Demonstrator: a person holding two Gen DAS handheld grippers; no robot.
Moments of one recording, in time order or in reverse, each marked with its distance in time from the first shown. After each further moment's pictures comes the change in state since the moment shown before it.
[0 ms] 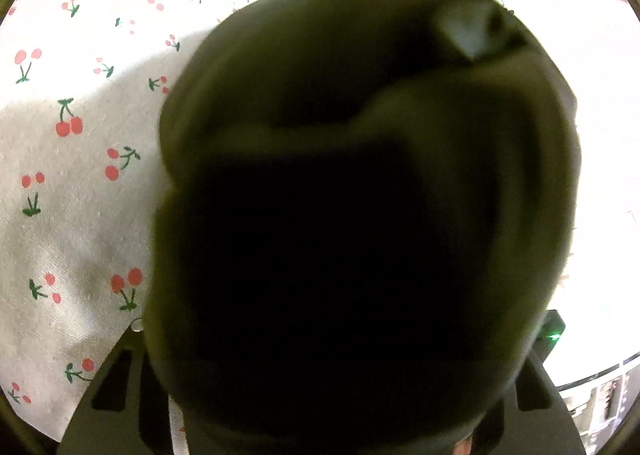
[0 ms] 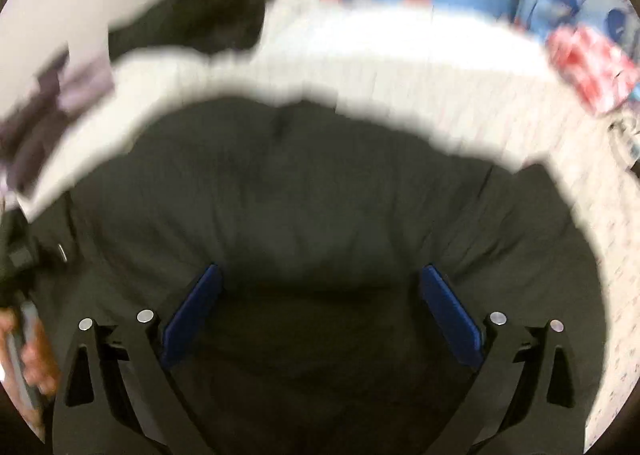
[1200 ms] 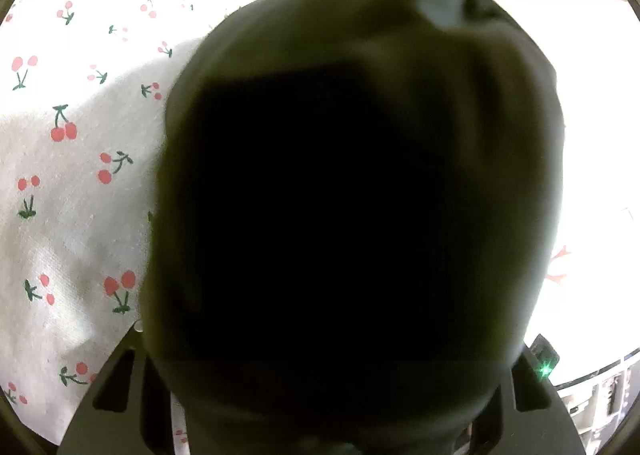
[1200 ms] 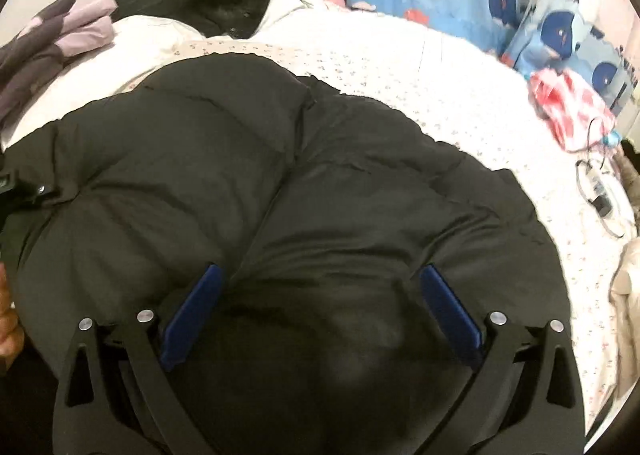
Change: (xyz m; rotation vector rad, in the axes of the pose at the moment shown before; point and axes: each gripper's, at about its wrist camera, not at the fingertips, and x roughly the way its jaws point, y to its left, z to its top) left arm -0.004 -0.001 -0.016 0.020 -0.023 -0.010; right arm 0.012 0.064 -0.065 -0.229 0.136 -0.149
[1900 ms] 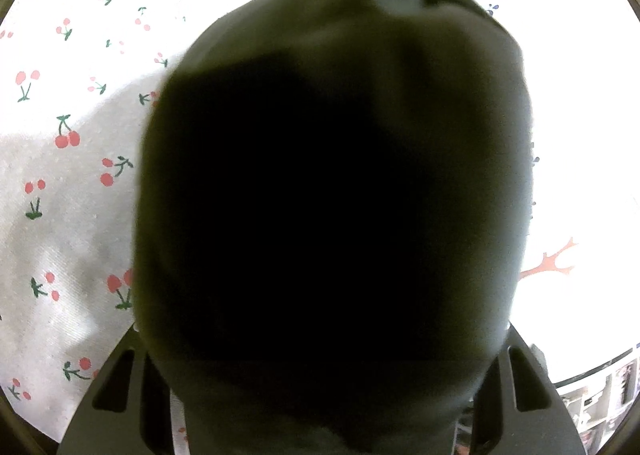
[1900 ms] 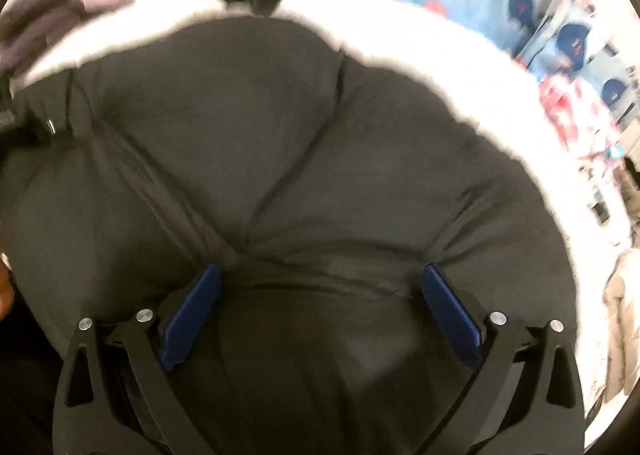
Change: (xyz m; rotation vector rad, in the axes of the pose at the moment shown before) left arm -0.003 -0.012 -0.004 0.061 -0.030 0.034; right arm 0.003 0.019 -0.026 -0.022 0.031 0.019
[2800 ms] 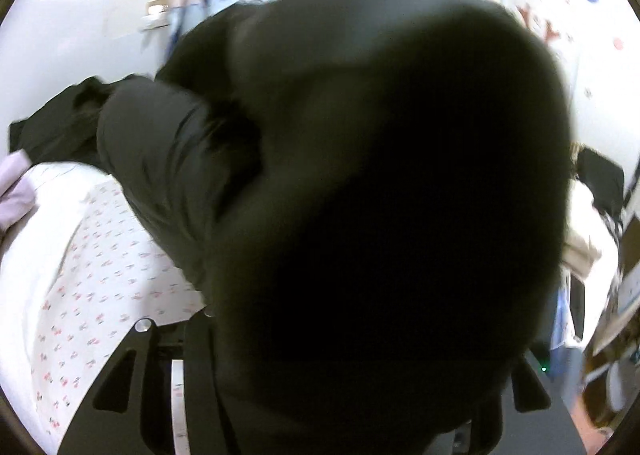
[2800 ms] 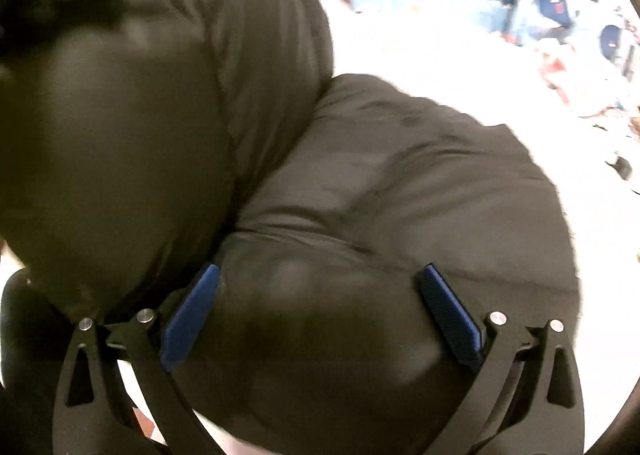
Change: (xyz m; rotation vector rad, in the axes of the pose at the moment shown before) left arm 0.030 -0.290 -0.165 0.978 -0.114 0.217; right arm -0.058 -0.123 -0.045 0.157 -0.160 0.137
